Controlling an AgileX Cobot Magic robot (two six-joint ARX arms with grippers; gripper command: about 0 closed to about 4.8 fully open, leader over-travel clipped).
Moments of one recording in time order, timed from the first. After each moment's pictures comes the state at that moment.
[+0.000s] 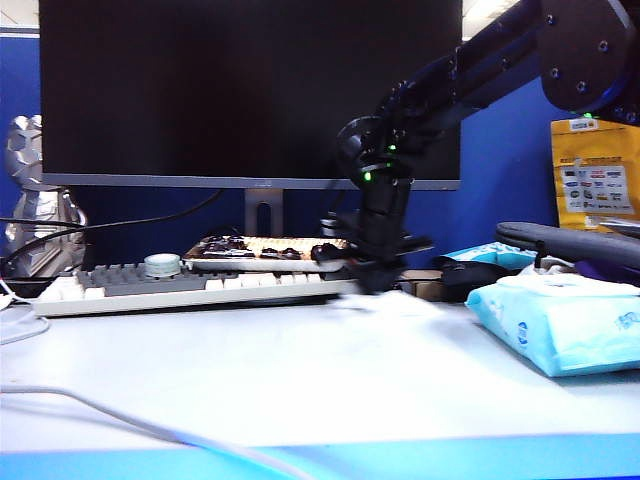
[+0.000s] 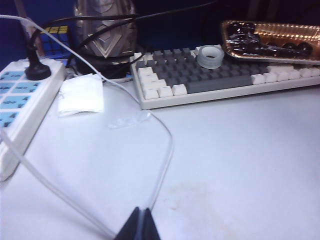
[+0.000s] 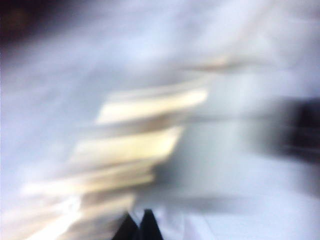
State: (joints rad) left arm 0.02 0.00 0.01 -0.16 0.00 0.00; right arm 0.38 2.72 2.62 -0.93 0.17 -0.02
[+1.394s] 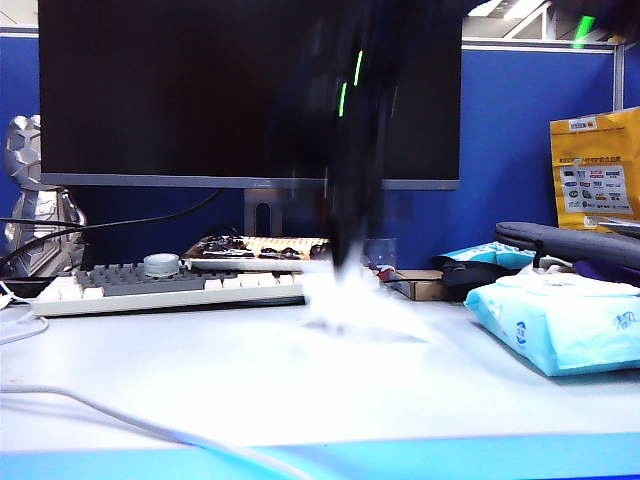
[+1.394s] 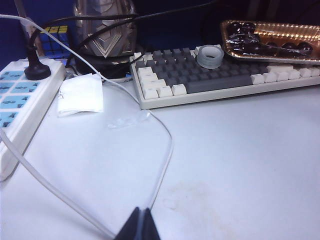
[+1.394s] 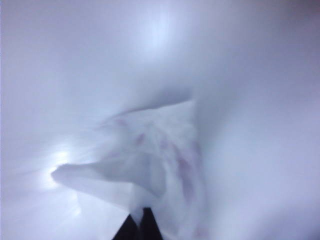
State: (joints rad) left arm 0.02 0.00 0.01 -0.16 0.00 0.00; right arm 0.50 2.50 2.60 -1.39 -0.05 -0.02
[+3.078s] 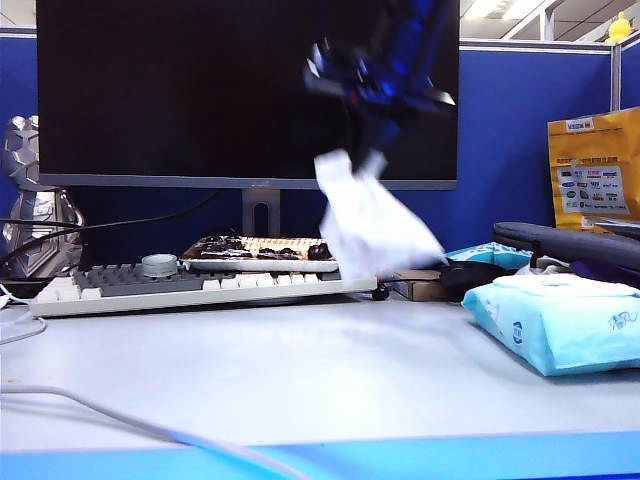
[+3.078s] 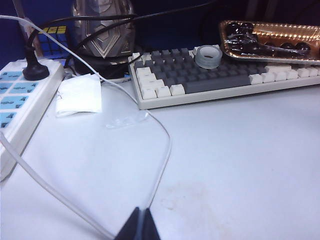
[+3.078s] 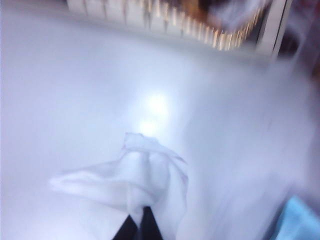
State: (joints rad) left arm 0.02 0.00 0.01 -0.16 0.00 0.00; right arm 0.52 1.86 1.72 -0.77 -0.02 0.00
